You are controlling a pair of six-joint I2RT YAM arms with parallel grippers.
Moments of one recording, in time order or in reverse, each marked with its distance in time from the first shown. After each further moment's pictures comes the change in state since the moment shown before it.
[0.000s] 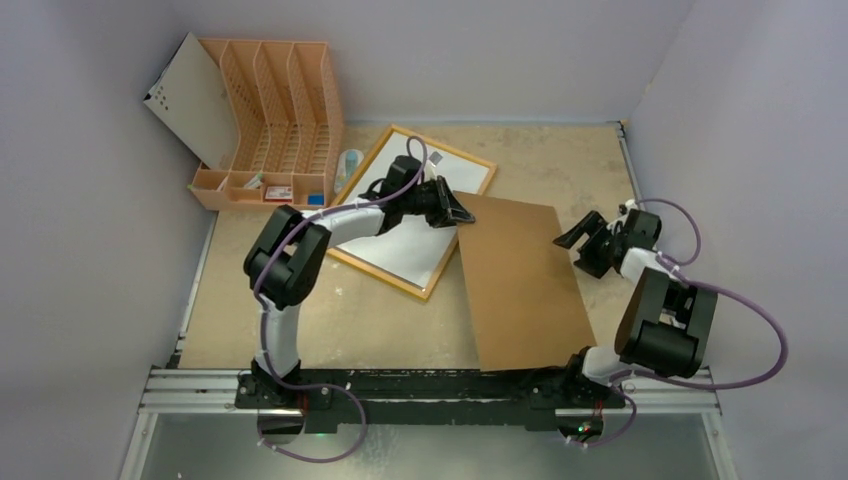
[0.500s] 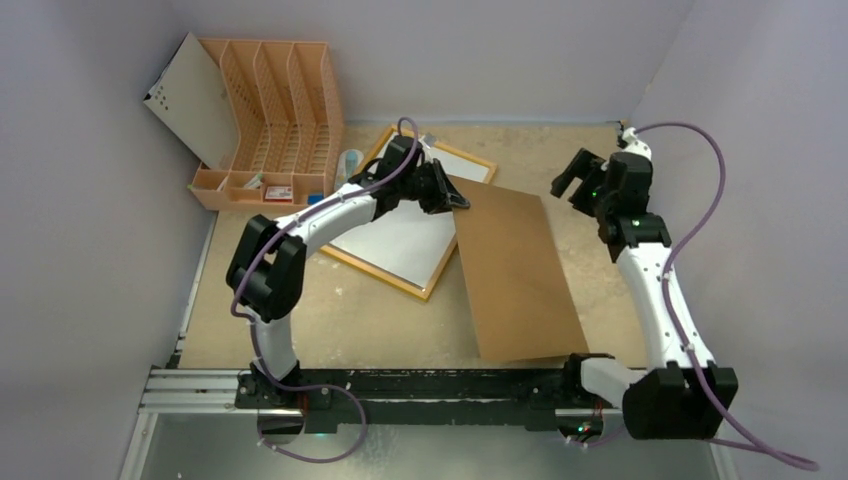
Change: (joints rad) left arm -0.006 -0.129 0.135 -0.339 -0.145 0.040; right arm 0.324 -0.328 0.382 -0.339 0.512 0.004
